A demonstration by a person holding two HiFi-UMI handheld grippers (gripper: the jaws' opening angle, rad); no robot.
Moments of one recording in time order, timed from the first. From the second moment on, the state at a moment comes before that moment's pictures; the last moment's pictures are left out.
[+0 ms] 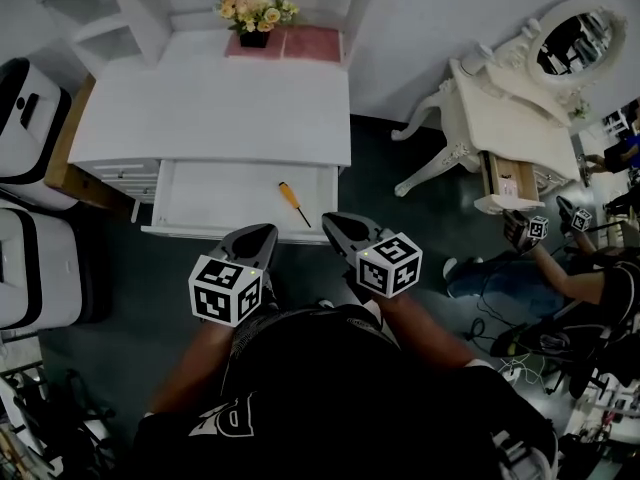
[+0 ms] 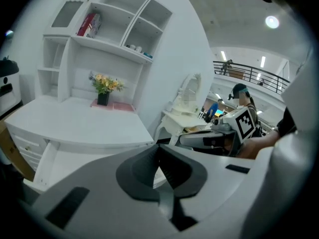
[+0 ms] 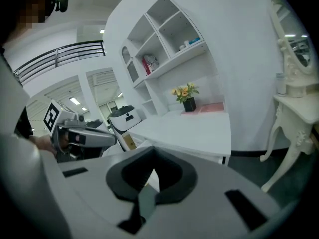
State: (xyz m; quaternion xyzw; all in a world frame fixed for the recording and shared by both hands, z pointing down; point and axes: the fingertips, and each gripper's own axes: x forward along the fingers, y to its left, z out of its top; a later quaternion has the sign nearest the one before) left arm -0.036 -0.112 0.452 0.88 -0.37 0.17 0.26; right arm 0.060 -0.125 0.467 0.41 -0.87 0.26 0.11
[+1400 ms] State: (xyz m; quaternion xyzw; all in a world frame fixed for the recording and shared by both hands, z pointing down) left arm 0.023 -0.005 0.413 0.86 -0.42 0.14 0.24; right arm 0.133 -0.009 0.423 0.37 -0.90 0.23 0.09
